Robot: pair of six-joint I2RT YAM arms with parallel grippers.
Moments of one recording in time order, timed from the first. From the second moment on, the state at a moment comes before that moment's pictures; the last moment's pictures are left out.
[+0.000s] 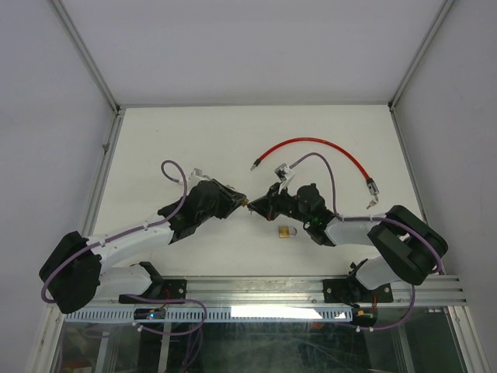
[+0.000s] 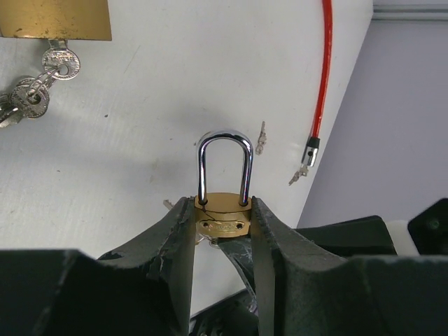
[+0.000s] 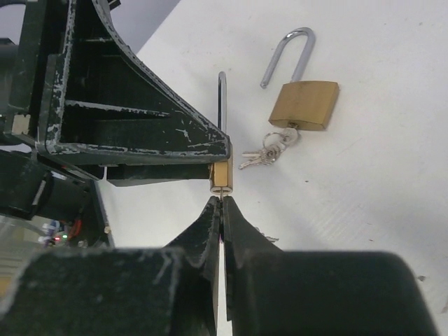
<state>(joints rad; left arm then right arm) -0.81 1.22 0.61 0.01 -0.18 -1.48 0.76 1.45 0.42 0.86 -0.30 0.53</state>
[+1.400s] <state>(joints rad) -0.77 0.91 0.41 0.43 -0.03 -1.20 0.63 1.61 0.47 1.16 -0.54 1.04</state>
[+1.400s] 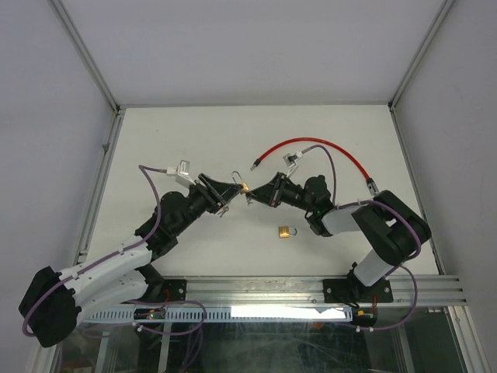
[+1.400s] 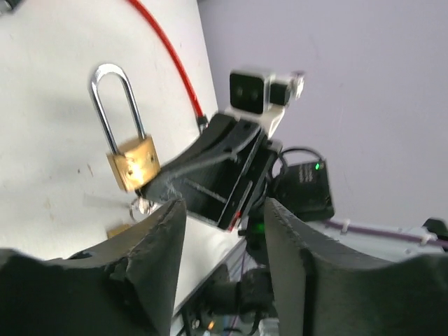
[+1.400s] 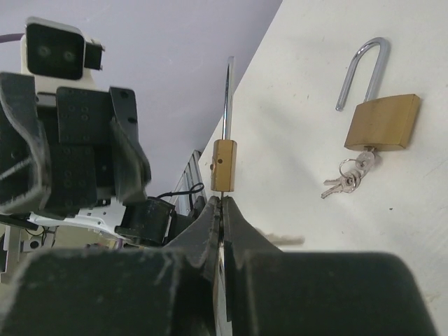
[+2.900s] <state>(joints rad) -0.65 1.21 0.19 1.22 0.16 -1.19 0.70 1.61 0.43 1.40 -0.57 1.22</state>
